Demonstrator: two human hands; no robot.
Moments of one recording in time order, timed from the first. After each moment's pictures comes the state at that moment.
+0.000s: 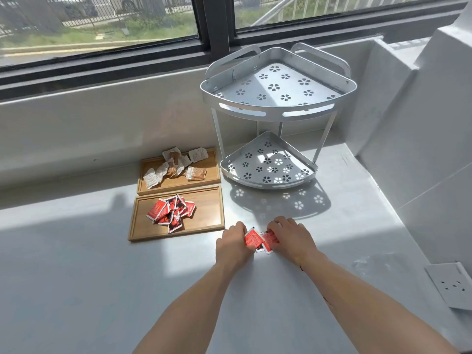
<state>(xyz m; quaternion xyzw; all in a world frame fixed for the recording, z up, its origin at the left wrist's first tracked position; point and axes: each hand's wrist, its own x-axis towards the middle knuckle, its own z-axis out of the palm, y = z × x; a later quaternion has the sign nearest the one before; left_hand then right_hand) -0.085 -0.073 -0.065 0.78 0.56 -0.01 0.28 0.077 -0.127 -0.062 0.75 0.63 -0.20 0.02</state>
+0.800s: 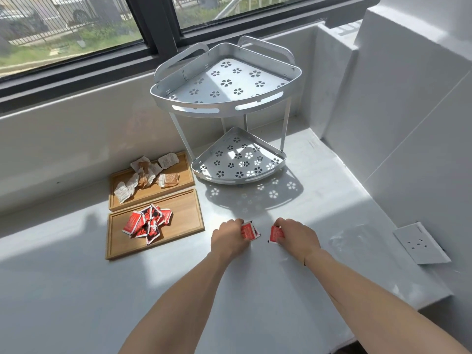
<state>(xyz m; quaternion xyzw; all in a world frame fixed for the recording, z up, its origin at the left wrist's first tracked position) -0.045 -0.068 -0.070 0.84 0.48 -0.11 0.23 0.113 -0.180 -0.072 0.83 0.49 -0.26 -0.05</state>
